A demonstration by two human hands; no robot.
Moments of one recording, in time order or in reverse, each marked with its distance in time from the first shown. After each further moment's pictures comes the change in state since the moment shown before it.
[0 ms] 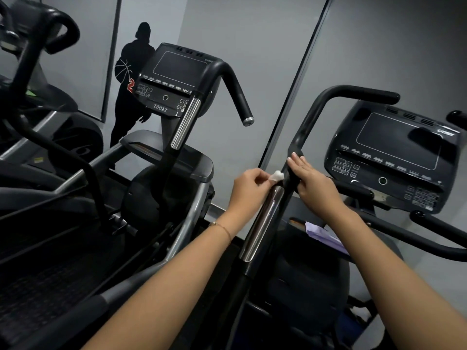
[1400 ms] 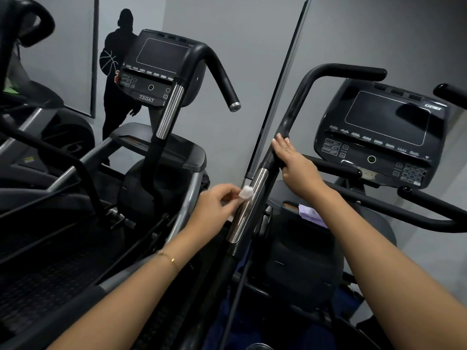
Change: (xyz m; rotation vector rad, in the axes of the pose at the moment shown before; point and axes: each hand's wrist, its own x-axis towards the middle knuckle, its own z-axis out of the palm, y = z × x) left_hand -0.057 -0.032 -0.033 0.147 -0.099 0.095; right_hand 0.000 0.002 0.006 0.028 -0.048 0.001
